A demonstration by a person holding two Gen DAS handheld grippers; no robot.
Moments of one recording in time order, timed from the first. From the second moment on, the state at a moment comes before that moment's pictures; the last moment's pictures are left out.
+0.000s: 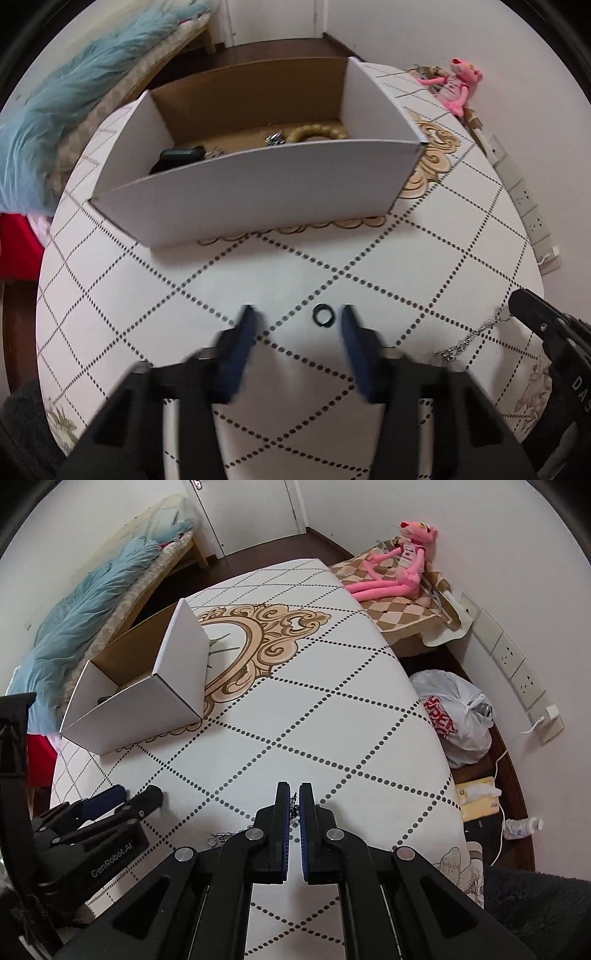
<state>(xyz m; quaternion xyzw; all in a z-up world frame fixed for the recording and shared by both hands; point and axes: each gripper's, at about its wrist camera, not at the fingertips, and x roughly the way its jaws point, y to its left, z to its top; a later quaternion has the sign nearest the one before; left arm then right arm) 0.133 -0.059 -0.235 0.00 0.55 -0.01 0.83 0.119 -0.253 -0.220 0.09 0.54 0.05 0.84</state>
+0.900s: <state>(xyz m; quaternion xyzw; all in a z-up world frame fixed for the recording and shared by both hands) 0.121 -0.023 -0.122 -0.02 0.45 -0.04 0.89 0.130 -0.225 -0.112 0.11 0.46 0.14 0.87</state>
